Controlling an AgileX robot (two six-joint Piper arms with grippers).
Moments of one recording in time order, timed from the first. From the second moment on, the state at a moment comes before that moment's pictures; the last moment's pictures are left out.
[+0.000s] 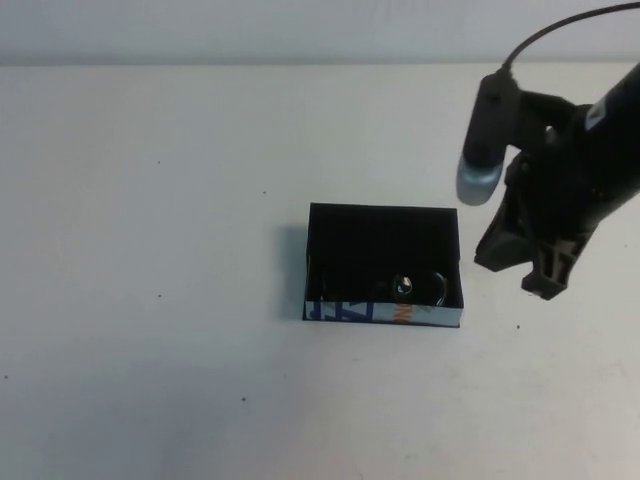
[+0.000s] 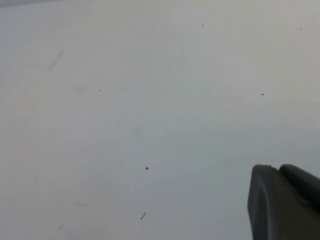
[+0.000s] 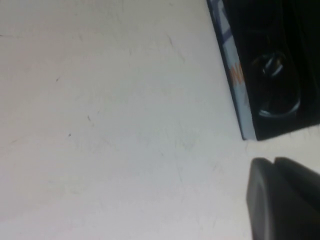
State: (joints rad) right arm 0.40 1.55 -1.43 0.30 1.19 -0.92; left arm -0.06 -0.02 0.02 -0.01 0.36 0.08
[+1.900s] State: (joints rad) right arm 0.51 2.17 -1.78 0.26 1.00 -1.06; left arm -0.06 -0.02 0.02 -0.01 0.36 0.08
